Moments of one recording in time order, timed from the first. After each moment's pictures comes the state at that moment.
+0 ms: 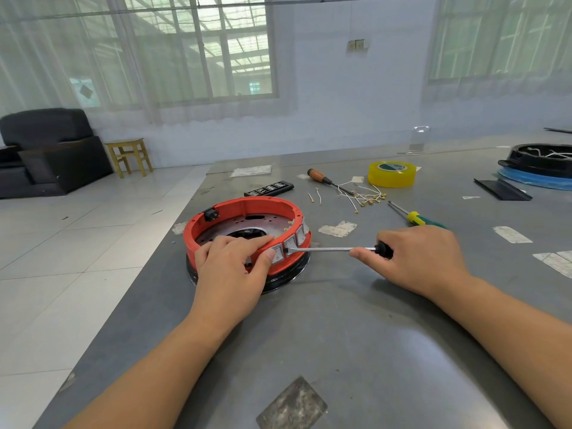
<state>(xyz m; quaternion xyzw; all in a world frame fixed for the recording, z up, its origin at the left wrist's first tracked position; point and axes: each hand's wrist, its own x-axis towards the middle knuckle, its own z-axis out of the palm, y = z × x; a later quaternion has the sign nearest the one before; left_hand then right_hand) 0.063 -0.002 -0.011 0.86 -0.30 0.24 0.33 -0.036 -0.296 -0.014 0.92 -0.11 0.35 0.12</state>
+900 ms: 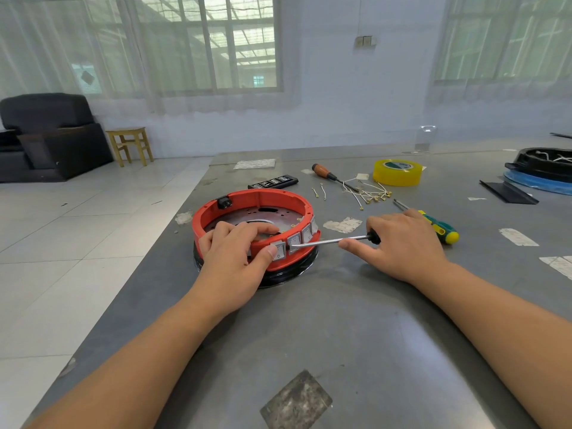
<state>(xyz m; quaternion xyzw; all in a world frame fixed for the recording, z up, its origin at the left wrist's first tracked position) 0.069 0.006 -0.009 0.85 -0.33 0.18 0.37 -0.003 -0.291 -0.014 0.93 -0.05 0.34 0.09</state>
